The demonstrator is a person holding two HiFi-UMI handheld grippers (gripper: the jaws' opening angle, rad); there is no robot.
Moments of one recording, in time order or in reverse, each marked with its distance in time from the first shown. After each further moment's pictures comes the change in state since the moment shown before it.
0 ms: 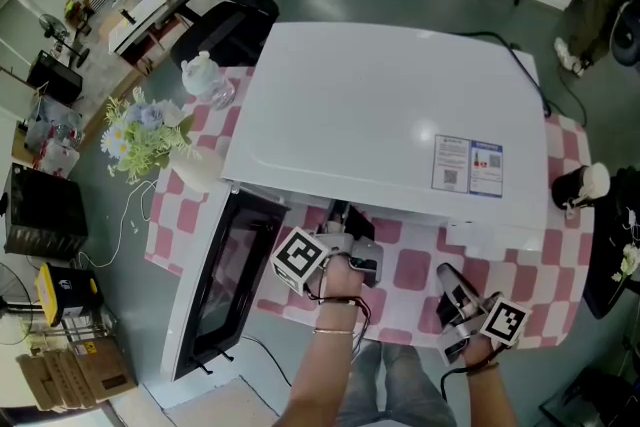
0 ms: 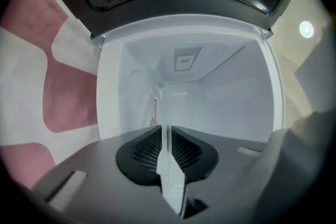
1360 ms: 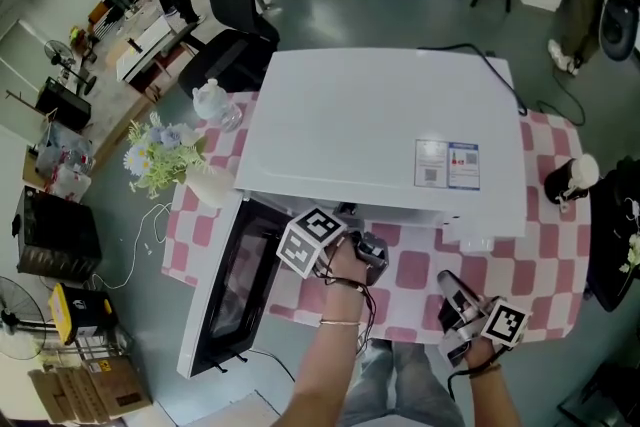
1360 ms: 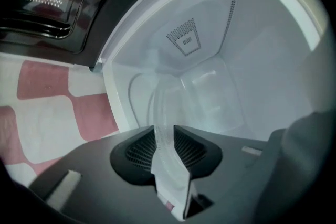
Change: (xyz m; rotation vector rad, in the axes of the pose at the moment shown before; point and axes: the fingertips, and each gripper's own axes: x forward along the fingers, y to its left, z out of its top) left arm -0.003 0.015 -0.006 0.240 0.109 0.451; right arm -0.020 0.013 -0.007 0.022 -0.035 0.030
